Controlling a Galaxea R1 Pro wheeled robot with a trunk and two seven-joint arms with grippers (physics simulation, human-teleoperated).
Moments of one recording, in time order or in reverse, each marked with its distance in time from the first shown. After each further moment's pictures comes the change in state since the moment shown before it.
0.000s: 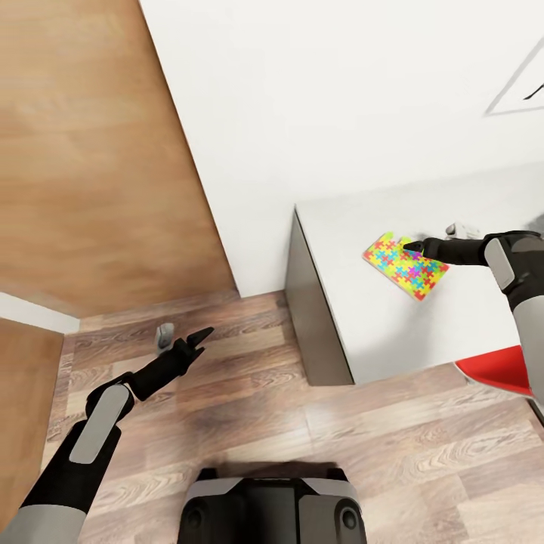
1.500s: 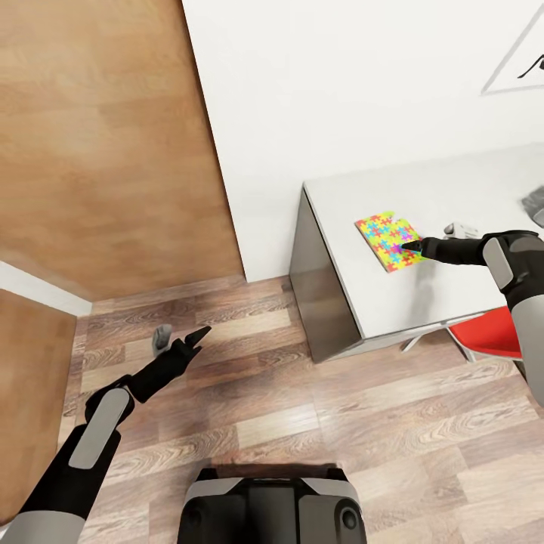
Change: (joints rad) left arm 0.018 -0.002 -0.004 -0.012 -0.009 -0.068 -0.005; right arm -0.001 0.005 0.002 -0.001 -0.013 0.004 -0.004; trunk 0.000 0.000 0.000
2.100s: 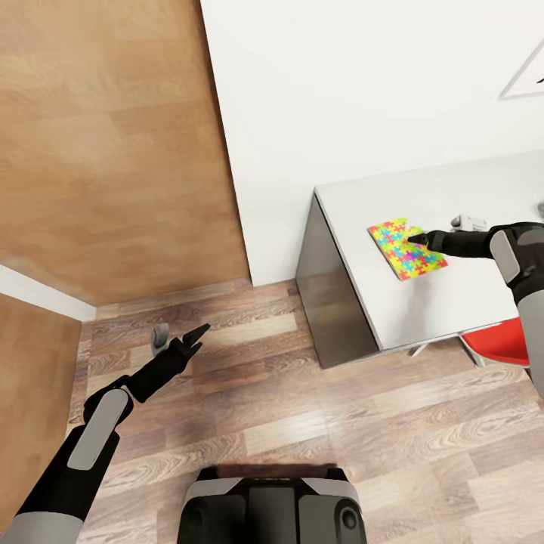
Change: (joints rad) left arm 0.004 0.007 -0.001 0.000 -0.004 -0.013 -0.077; right arm -0.025 -0.011 0.000 -0.011 0.022 -0.003 -0.012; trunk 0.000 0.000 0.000
